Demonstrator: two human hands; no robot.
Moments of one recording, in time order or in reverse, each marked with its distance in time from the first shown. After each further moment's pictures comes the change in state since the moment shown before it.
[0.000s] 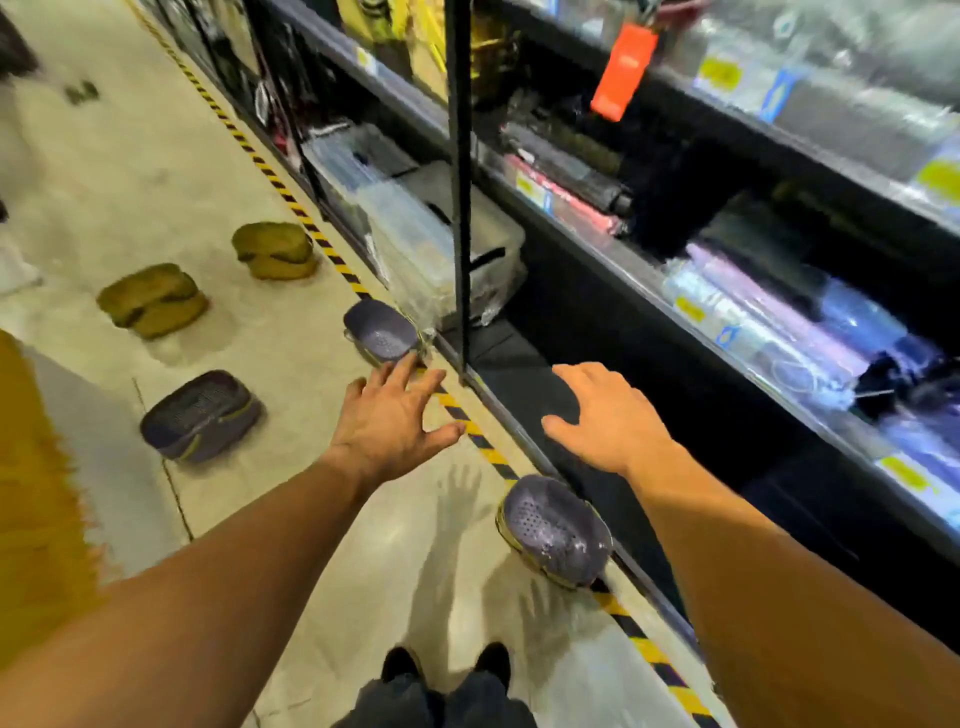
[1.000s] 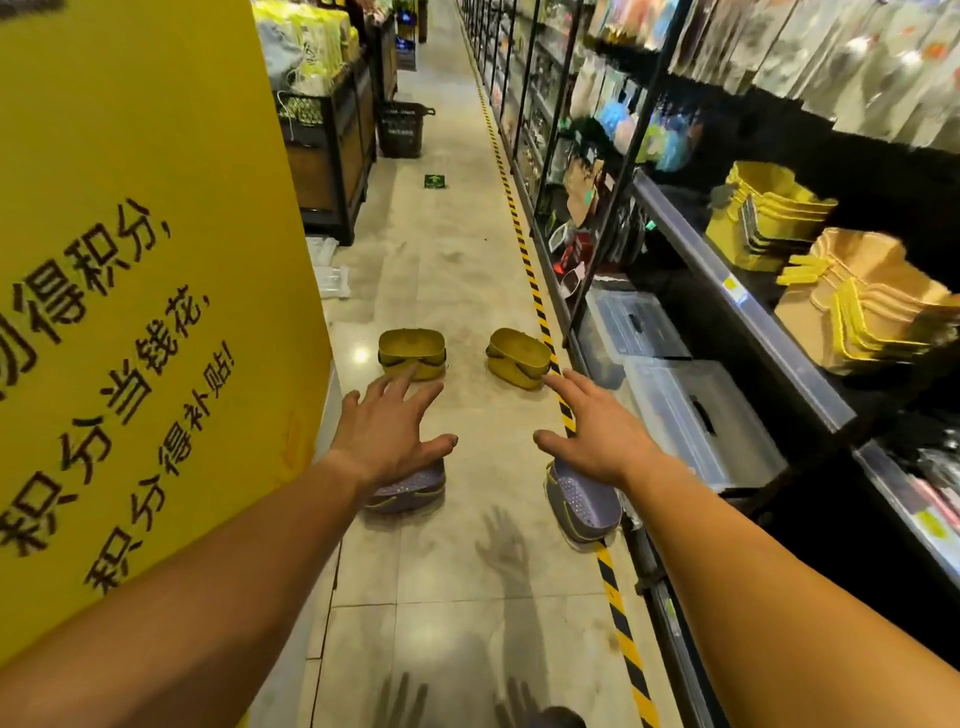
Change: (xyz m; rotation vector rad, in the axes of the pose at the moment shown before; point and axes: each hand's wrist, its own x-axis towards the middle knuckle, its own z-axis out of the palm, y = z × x) left_hand -0.048 -0.462 -0.115 -0.091 0.171 -0.612; right_hand 0.293 -0.483 -0.022 -0.012 -0.093 -0.612
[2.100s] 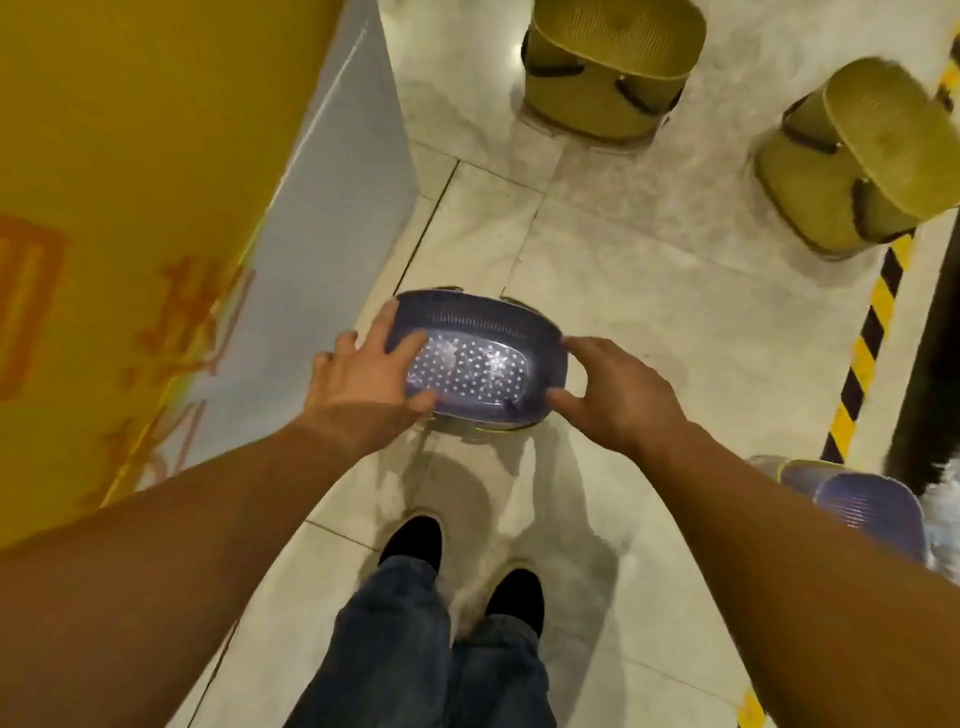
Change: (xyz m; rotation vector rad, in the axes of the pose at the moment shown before) left_hand 0.305 -0.281 0.651 -0.031 -0.340 -0.514; right_hand 0.536 0.166 0.635 -0.066 -0.539 -0.130
